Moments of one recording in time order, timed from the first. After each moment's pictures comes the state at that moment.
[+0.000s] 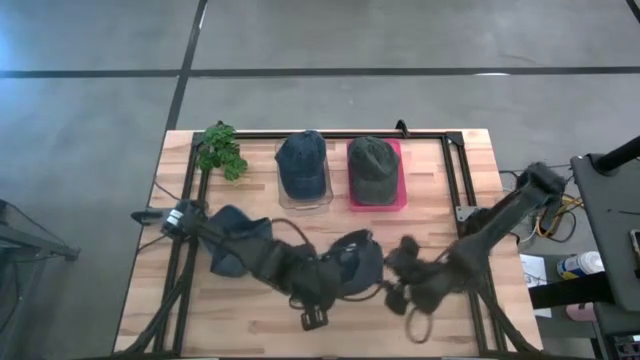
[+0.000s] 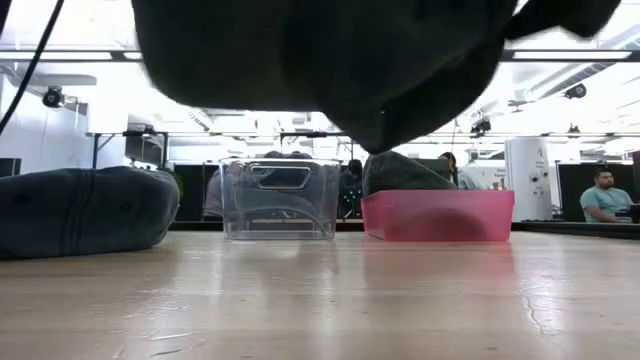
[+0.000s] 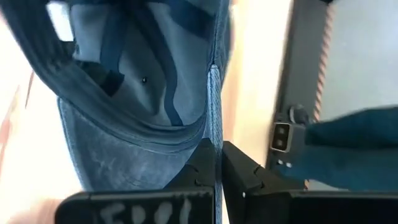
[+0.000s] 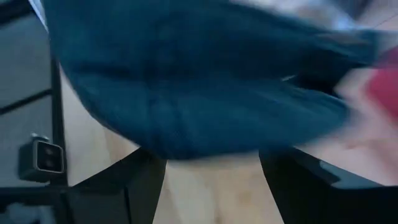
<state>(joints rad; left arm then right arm) -0.46 2.02 2.20 -1.24 -0.07 -0.67 0.71 1.42 1.07 -0.61 0.63 0.99</state>
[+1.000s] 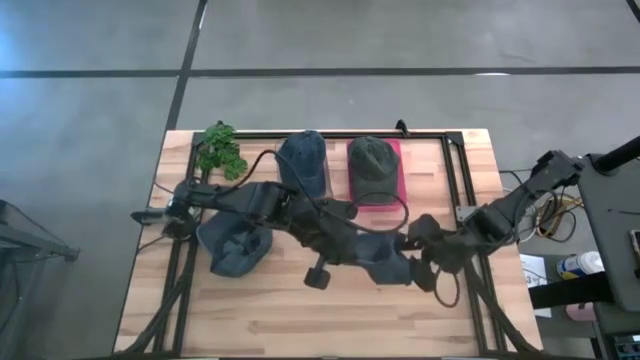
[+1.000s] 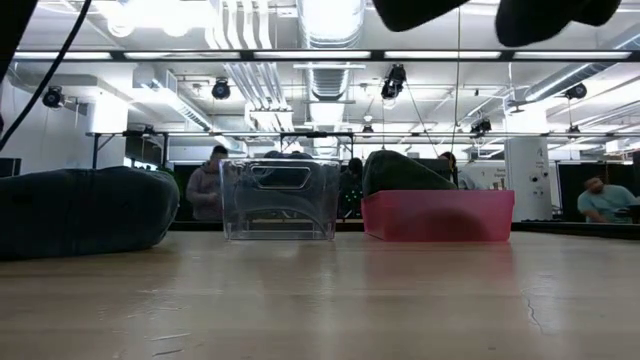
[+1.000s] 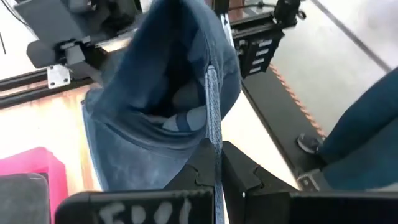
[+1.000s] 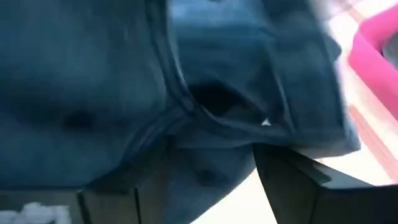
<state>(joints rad) -0.24 1.96 2.35 -1.02 0.13 0.07 0.62 1.14 1.06 -0.81 0.37 0.99</state>
